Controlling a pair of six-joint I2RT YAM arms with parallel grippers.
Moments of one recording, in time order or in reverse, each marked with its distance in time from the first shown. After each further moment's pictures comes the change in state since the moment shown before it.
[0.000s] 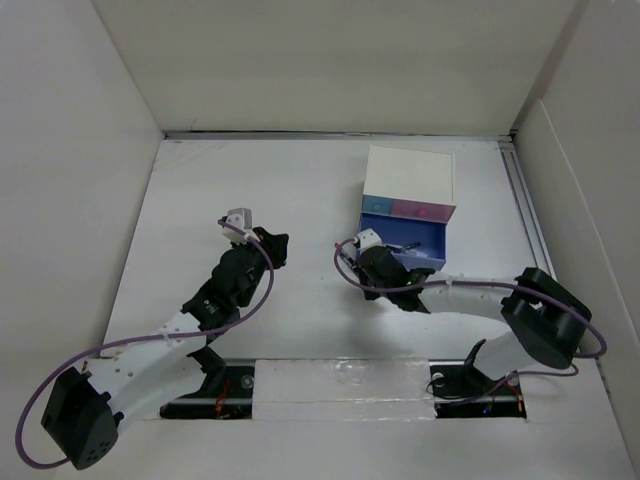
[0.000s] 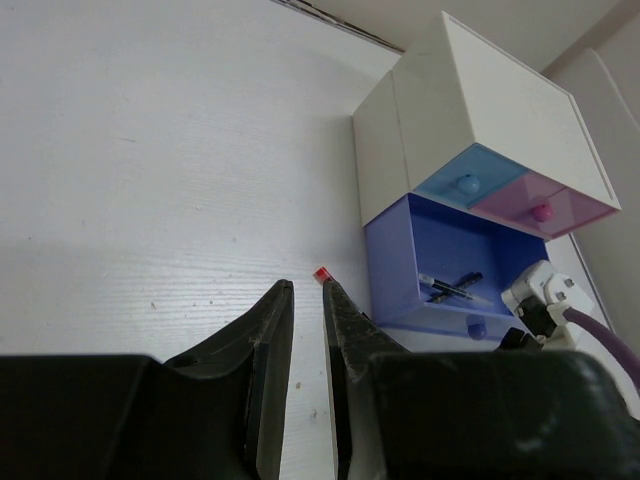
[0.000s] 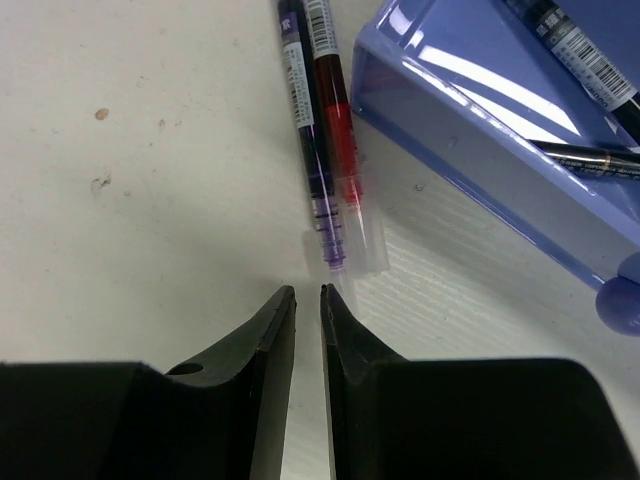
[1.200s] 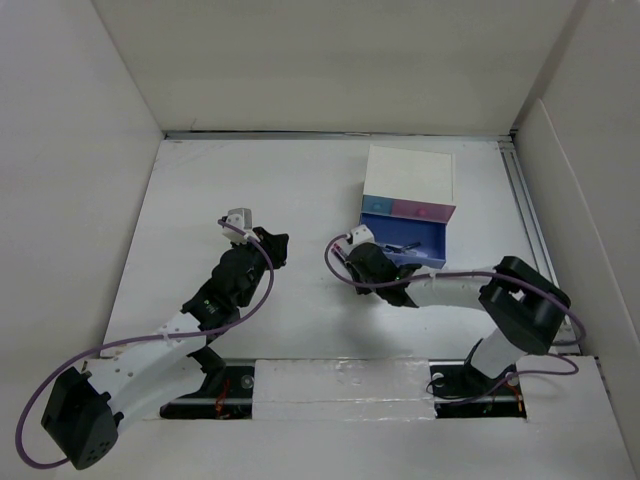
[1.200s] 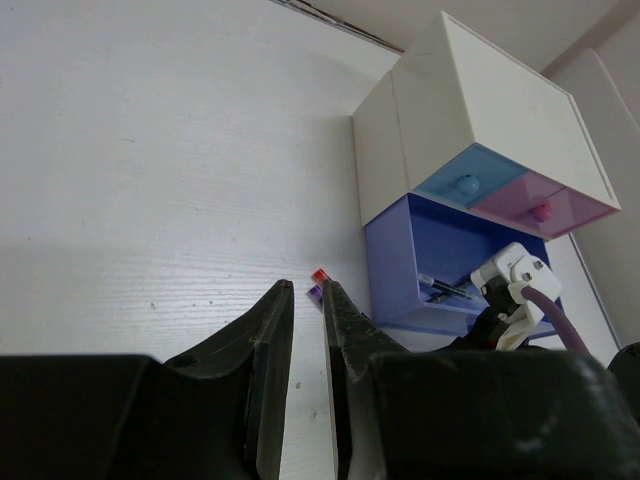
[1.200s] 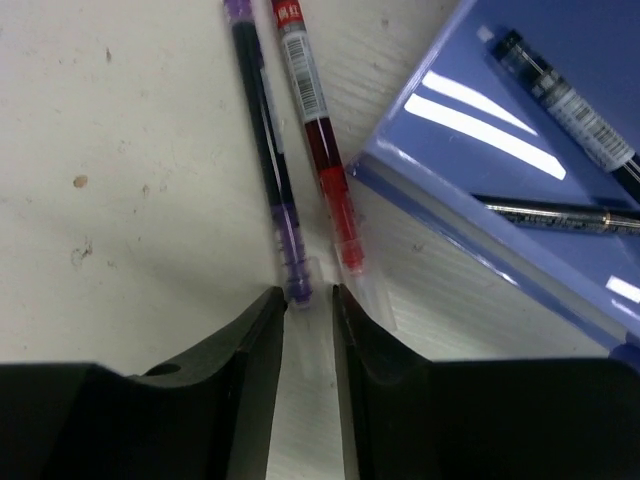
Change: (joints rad) left arm 0.000 0.000 0.000 0.000 0.000 0.000; right arm 0.000 0.128 0.065 0.055 0.060 -0.008
